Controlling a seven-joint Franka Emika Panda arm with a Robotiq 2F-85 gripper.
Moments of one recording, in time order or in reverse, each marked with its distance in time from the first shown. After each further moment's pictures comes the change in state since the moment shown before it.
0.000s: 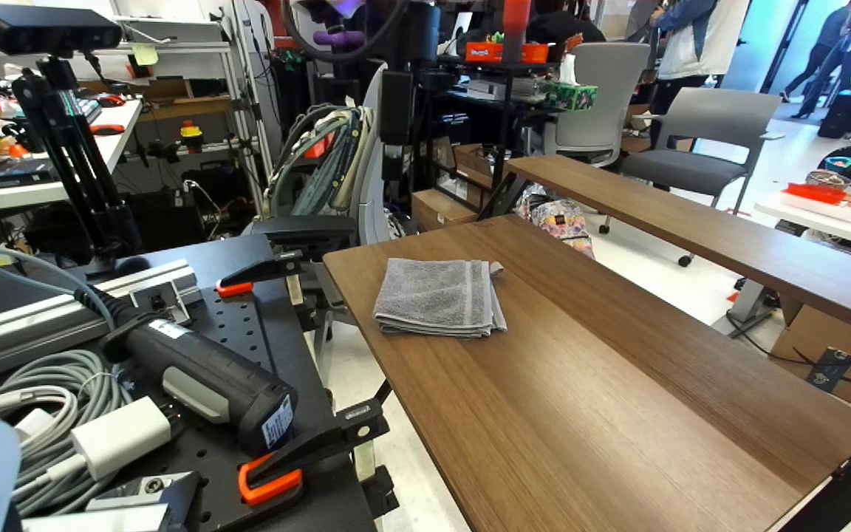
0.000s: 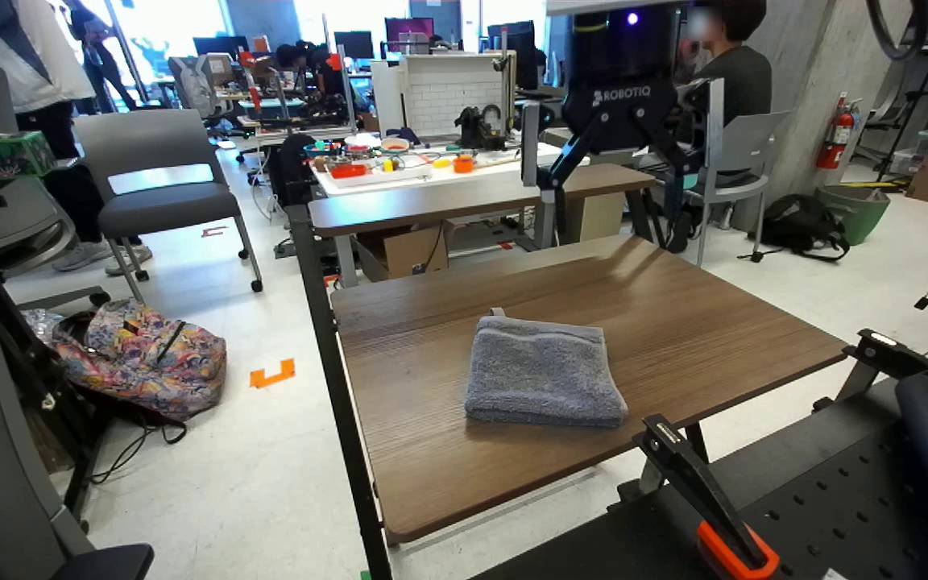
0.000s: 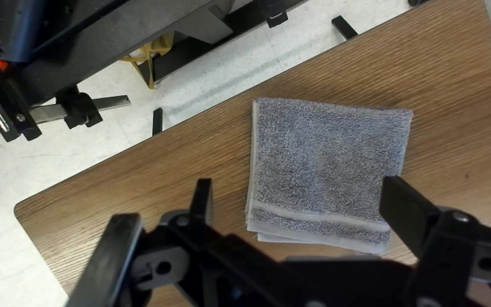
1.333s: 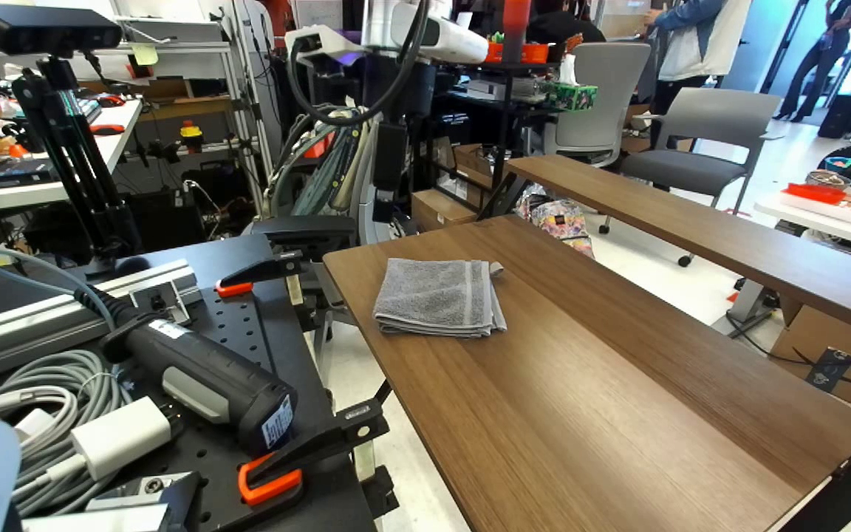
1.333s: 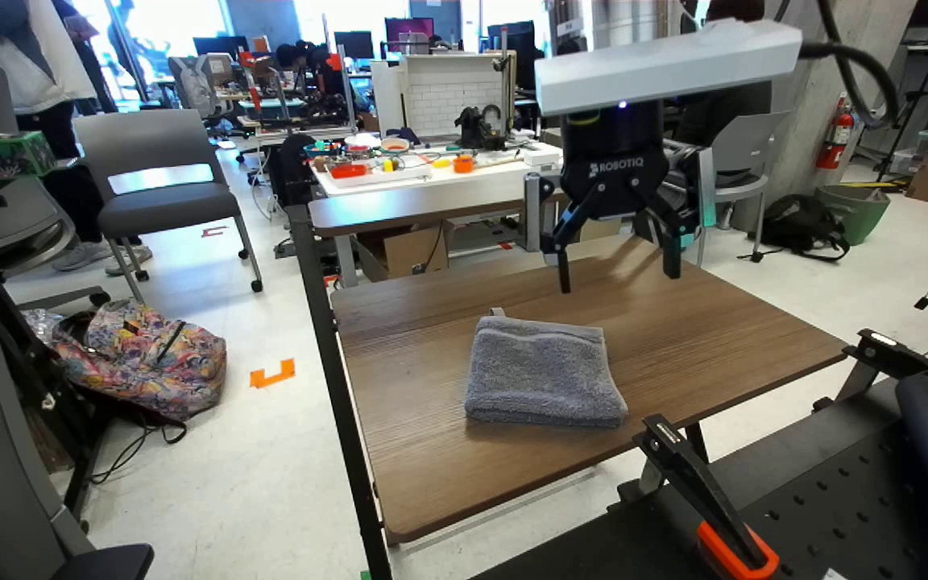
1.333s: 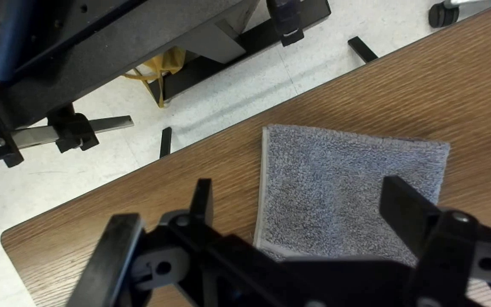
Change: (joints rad) arm 0.071 0.112 -0.069 0.015 0.001 0.025 -0.007
